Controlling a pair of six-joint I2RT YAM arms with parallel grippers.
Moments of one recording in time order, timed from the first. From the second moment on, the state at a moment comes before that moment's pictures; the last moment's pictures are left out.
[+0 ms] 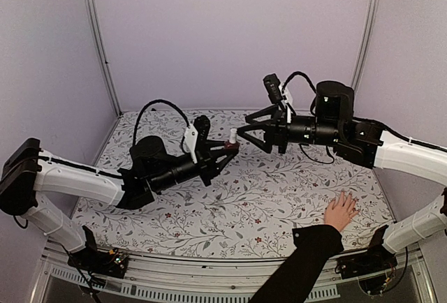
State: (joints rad) left arm -1.03 1.47 0.70 0.86 0.04 -0.07; right arm 0.88 1.30 1.08 0.08 -0.38 0.13
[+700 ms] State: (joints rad) left arm -1.09 1.57 0.79 0.85 -0.11 -0.08; right arm 0.90 1.39 1.09 0.10 -0.27 0.24
